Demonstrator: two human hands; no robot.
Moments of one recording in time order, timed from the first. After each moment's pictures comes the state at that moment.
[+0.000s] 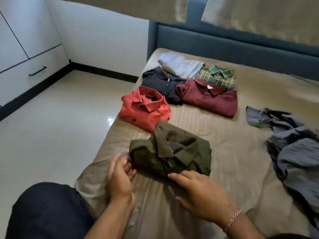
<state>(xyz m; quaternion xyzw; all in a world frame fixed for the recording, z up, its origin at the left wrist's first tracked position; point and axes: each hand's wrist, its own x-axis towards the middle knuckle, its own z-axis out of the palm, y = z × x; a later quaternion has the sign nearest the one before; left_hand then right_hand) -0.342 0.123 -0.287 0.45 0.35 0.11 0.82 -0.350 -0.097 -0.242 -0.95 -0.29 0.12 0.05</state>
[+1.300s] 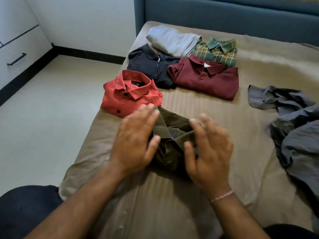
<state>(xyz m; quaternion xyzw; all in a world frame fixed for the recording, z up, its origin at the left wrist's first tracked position) -0.257 0.114 -0.274 0.92 -0.22 0.24 0.22 -0.298 -0.112 -0.262 -0.94 -0.08 -0.29 0.18</state>
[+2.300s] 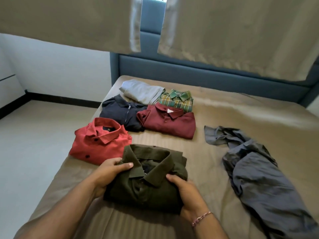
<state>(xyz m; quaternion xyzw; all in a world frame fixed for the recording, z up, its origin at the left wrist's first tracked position) -0.206 0.087 -0.255 0.67 0.09 -0.23 0.70 -0.284 -0.161 -0.244 -0.54 0.27 0.12 0.79</state>
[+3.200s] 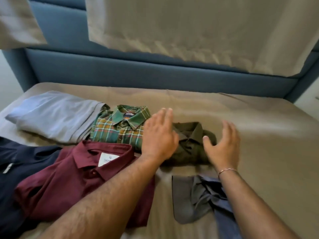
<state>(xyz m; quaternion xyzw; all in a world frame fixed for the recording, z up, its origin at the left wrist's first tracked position) 0.188 -0.347 -0.246 0.92 -0.24 0.17 0.27 0.110 -0.544 -0.251 -0.90 0.25 -0.28 0.21</state>
